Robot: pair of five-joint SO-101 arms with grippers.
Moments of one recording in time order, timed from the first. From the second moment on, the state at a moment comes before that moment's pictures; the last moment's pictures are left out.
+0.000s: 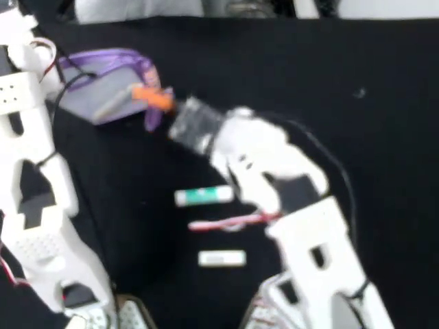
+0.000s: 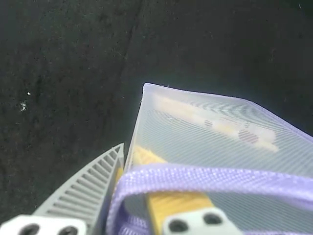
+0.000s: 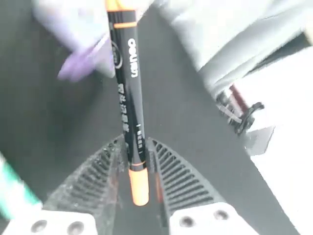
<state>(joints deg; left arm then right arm) -20.5 22.7 -51.8 100.5 4.6 -22.1 -43.1 38.1 40.7 37.1</state>
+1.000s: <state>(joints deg) -14.4 22.7 -51.8 100.4 5.5 -29.3 -28.1 46.0 -25.2 -11.2</state>
